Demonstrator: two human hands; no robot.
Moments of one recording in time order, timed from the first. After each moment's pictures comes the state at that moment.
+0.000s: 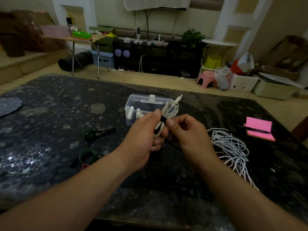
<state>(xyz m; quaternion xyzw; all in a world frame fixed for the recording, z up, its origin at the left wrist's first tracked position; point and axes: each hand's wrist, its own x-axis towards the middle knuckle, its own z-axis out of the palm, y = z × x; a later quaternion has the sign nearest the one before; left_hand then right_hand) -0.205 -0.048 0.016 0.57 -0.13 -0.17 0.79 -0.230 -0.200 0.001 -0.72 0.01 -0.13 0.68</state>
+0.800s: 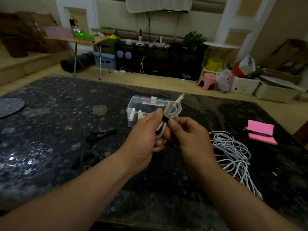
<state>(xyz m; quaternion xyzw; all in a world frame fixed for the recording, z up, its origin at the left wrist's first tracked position) -0.204 -0.047 0.017 0.55 -0.16 -0.17 0.80 -0.233 -0.189 0.004 -0.69 0.02 -0.16 0.71</state>
